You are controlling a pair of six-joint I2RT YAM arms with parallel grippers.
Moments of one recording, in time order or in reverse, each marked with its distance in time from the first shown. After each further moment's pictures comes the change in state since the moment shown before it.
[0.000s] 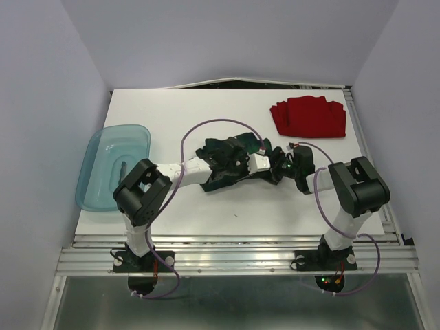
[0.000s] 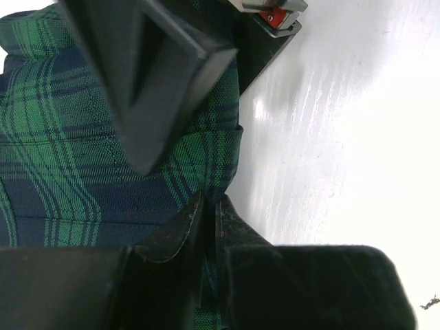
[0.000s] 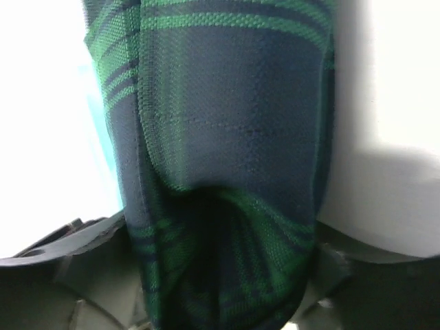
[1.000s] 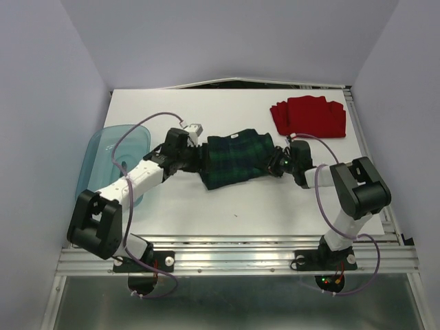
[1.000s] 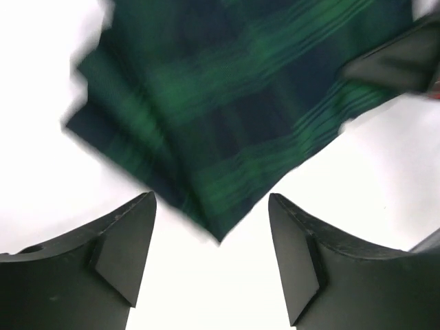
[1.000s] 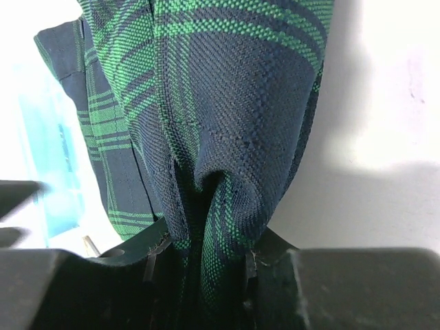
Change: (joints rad) left arm 0.348 -0.428 -0.192 -0.209 -0.122 -0.816; right arm 0.017 -0.014 0.079 -0.144 0.151 -0.235
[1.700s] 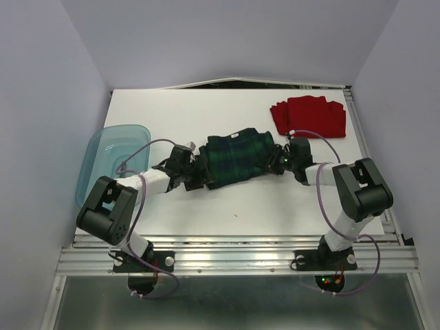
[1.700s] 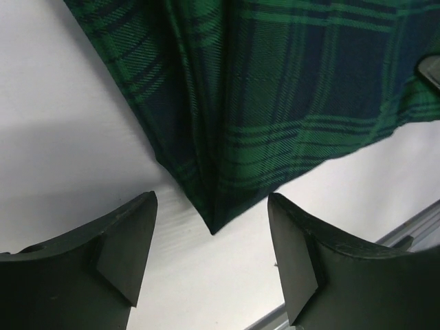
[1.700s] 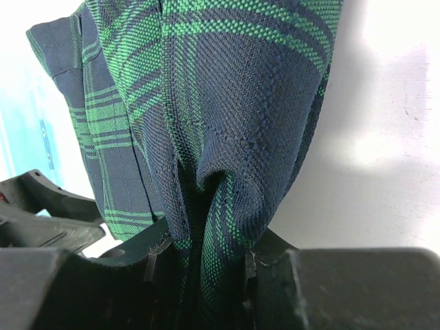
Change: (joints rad) left arm 0.007 0.113 -0.242 0.209 0.048 -0.461; right arm 0.000 -0.029 0.051 -0.119 0.012 -0.090
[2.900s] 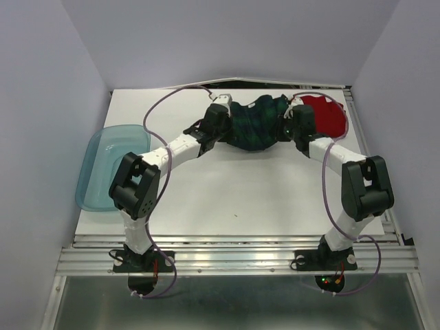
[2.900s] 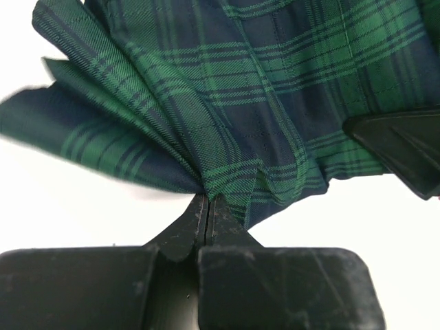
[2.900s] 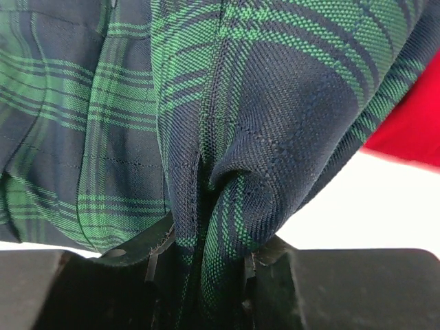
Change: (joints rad) left arm -0.155 0.323 0.670 -0.049 -0.313 0.261; right arm -0.023 0.000 0.392 -0.327 0.279 -0.506
